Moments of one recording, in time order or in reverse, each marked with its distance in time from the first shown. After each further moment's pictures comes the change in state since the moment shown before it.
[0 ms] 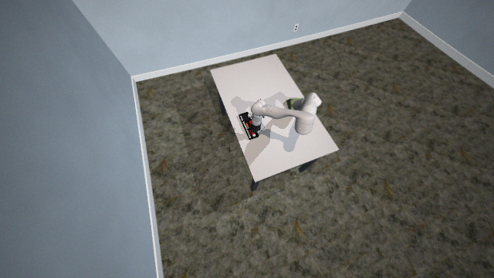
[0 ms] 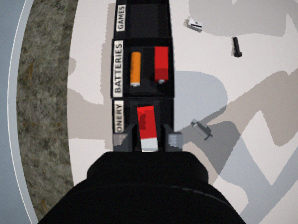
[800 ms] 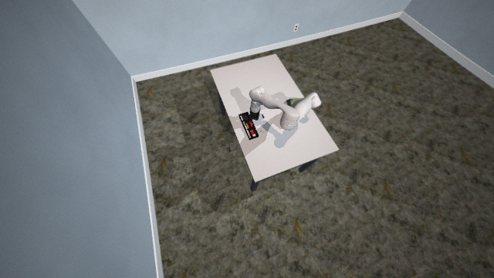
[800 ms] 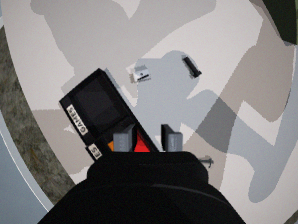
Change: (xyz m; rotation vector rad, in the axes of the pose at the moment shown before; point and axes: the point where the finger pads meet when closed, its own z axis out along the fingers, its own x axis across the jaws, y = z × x) arm 0.044 -0.096 -0.009 -0.004 -0.007 0.594
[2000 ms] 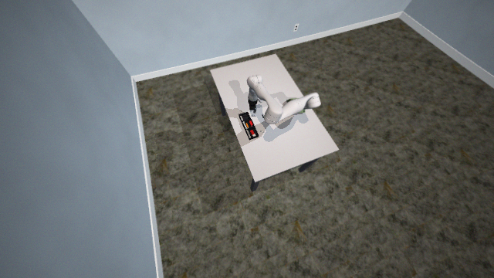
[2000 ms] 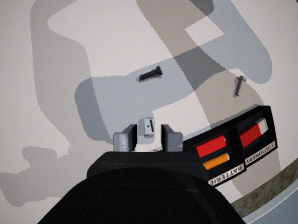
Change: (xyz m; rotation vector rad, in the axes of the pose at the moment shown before) arm -0.012 -0.078 -0.003 0.002 0.000 1.345
